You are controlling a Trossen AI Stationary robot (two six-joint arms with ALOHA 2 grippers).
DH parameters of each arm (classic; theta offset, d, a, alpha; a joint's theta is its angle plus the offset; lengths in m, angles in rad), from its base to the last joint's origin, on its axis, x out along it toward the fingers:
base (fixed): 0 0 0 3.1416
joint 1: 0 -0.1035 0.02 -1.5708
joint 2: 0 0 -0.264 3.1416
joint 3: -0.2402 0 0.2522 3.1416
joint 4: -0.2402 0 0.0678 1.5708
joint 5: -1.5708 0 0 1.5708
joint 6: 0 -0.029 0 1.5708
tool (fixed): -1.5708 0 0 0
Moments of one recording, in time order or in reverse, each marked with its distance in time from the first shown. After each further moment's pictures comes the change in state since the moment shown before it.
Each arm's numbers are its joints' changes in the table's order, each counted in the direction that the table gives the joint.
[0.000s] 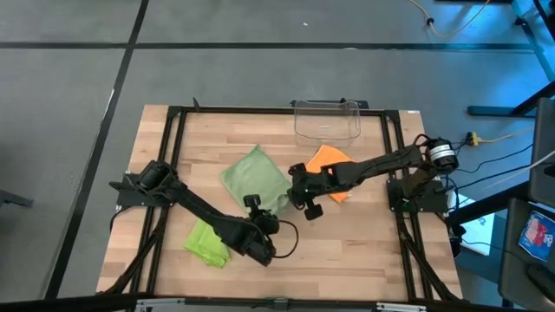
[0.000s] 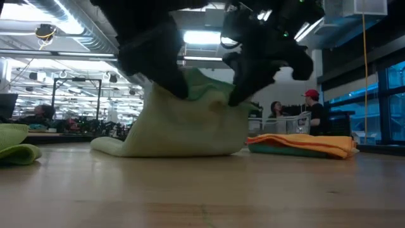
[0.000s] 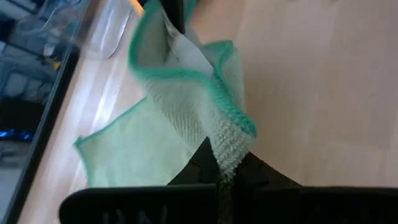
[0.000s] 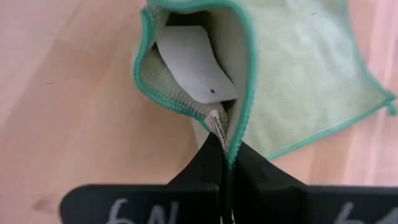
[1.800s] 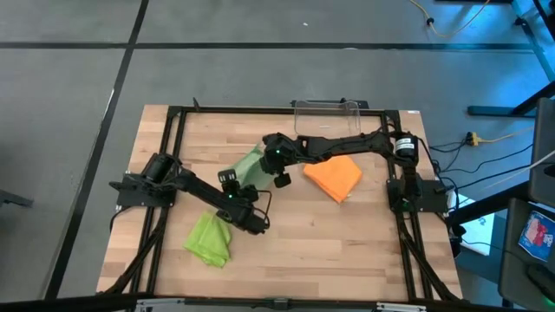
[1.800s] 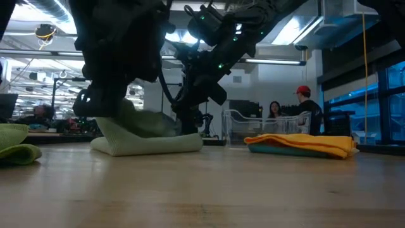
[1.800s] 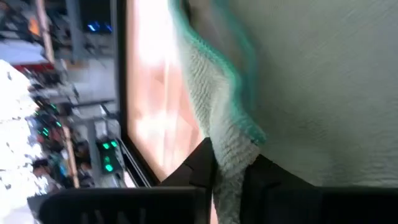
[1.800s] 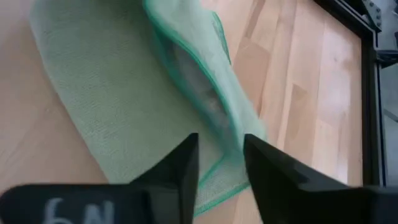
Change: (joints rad) left arm -0.161 0.004 0.137 -0.591 0.107 0.236; right arm 0.267 -0.305 -0.301 0.202 -0.112 0.276
